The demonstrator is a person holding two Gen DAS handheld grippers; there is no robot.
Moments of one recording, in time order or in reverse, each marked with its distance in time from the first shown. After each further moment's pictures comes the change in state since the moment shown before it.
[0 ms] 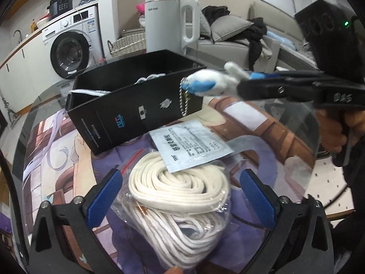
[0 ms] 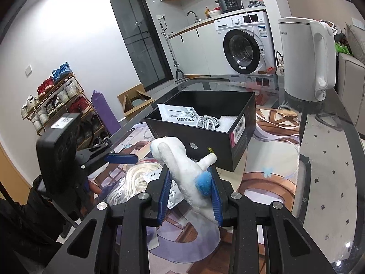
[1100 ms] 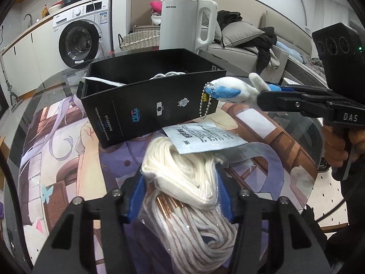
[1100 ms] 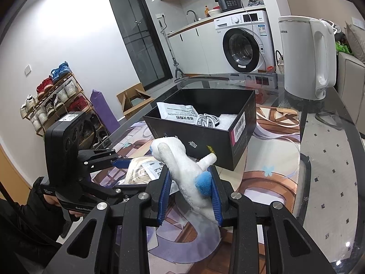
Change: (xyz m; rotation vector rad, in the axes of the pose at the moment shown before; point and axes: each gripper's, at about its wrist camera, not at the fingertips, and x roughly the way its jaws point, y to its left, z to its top) left arm -0.003 0.023 0.001 -0.093 -0.020 -0.028; right arm 0.004 0.000 -0.002 0.001 0.003 -0.004
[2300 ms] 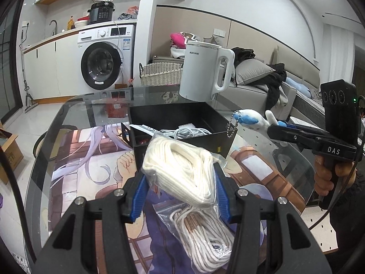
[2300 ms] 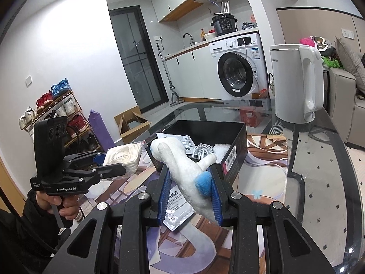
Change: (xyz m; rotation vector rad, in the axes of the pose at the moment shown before) left arm -0.059 0.026 0.015 -0.098 -0.216 0.064; right arm -0.027 0.002 0.013 -0.002 -0.160 -0.035
